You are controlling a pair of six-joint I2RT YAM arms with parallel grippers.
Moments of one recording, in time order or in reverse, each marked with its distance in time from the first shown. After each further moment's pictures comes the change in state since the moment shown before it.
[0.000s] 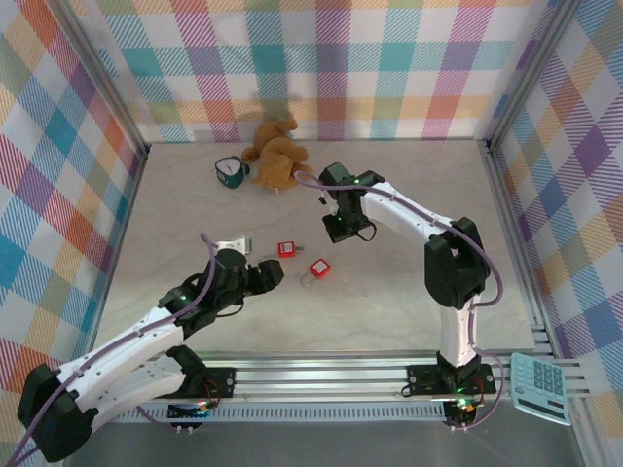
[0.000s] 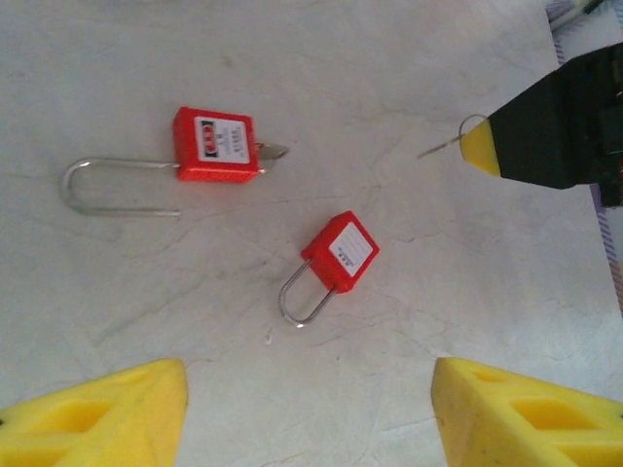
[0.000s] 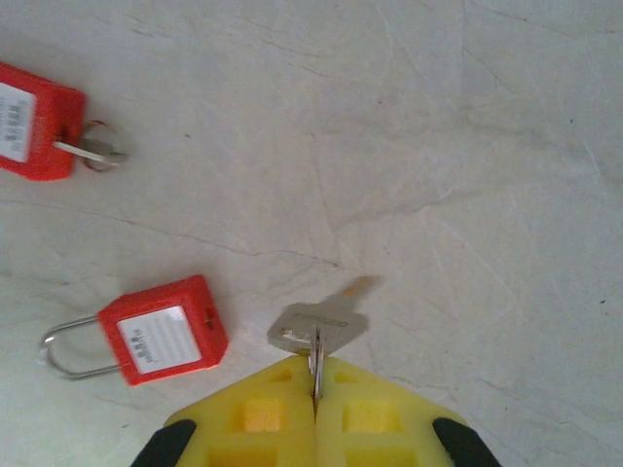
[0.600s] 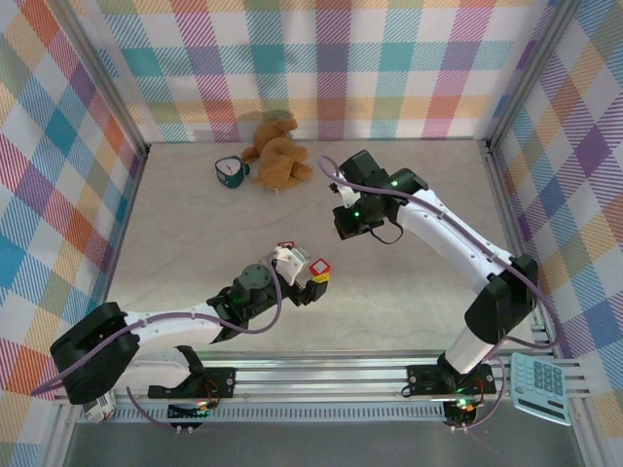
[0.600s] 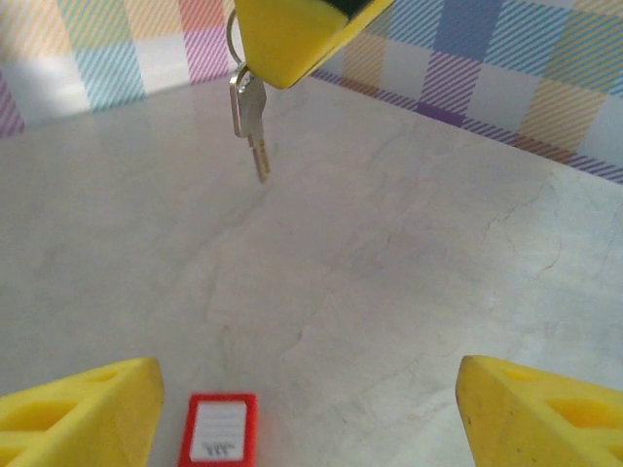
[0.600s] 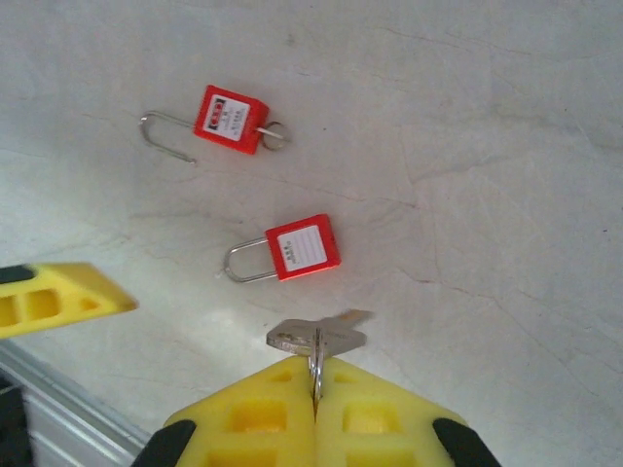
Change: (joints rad) left arm -0.177 0.367 -0.164 0.967 0.035 0.784; right arm 0.023 -0.324 -0.048 -0.072 -0.122 0.082
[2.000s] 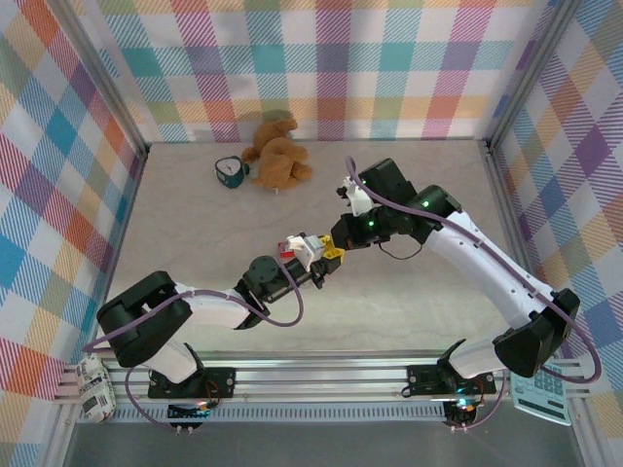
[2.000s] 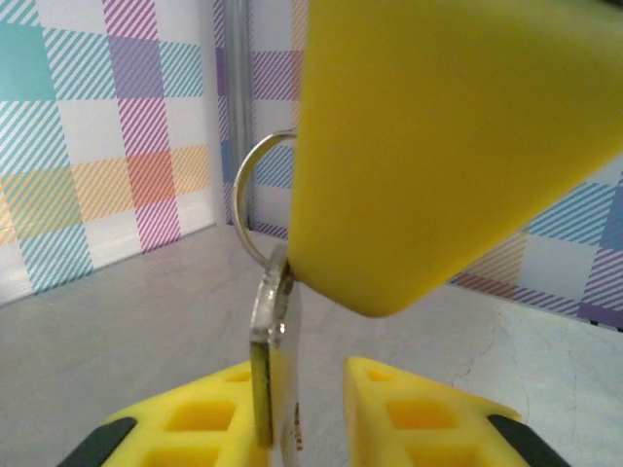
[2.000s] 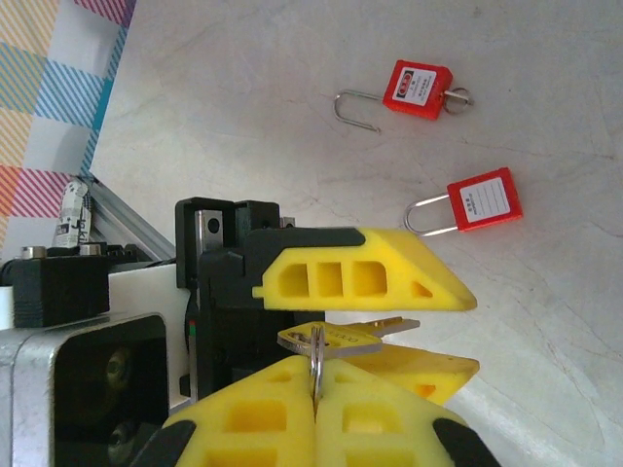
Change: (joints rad) left arm 0.017 0.289 0.117 0.483 0.127 0.001; right arm 0.030 -0.211 -0.116 0.074 -0.263 0.176
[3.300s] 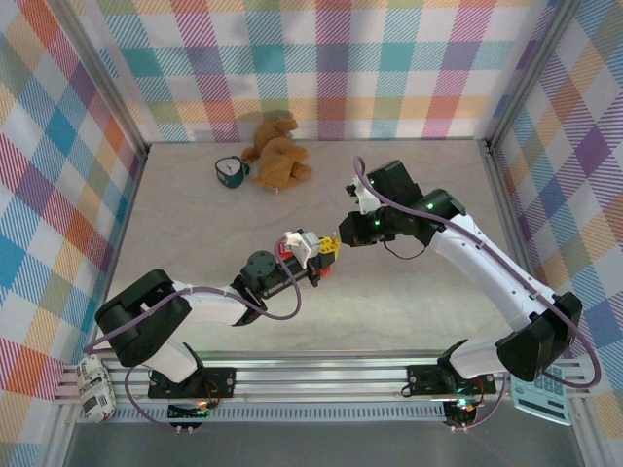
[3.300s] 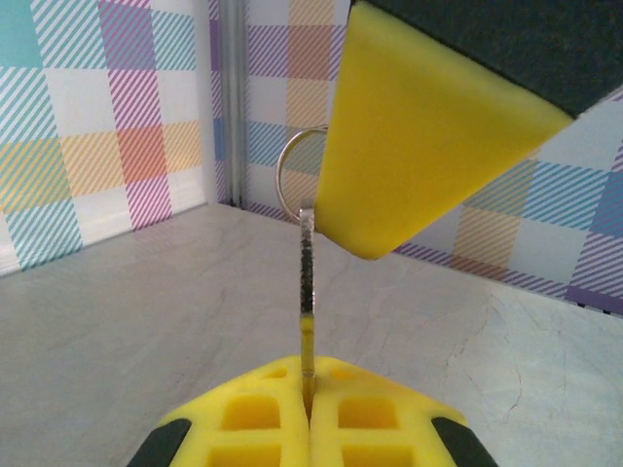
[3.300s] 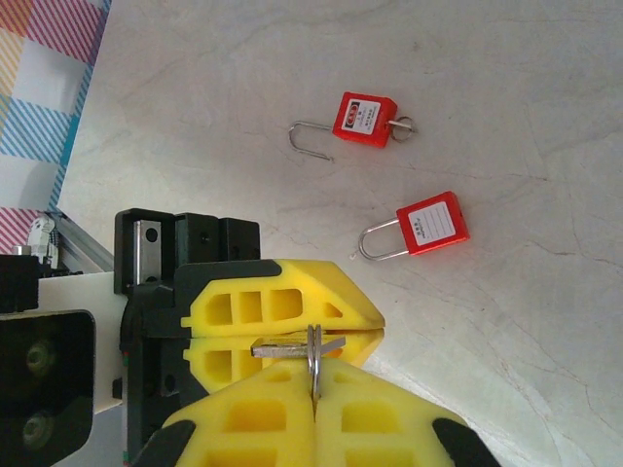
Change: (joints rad) left arm 0.058 -0.002 -0.002 -0.043 0.081 -0.029; right arm -0.070 -0.027 -0.082 0.068 0.042 -0.016
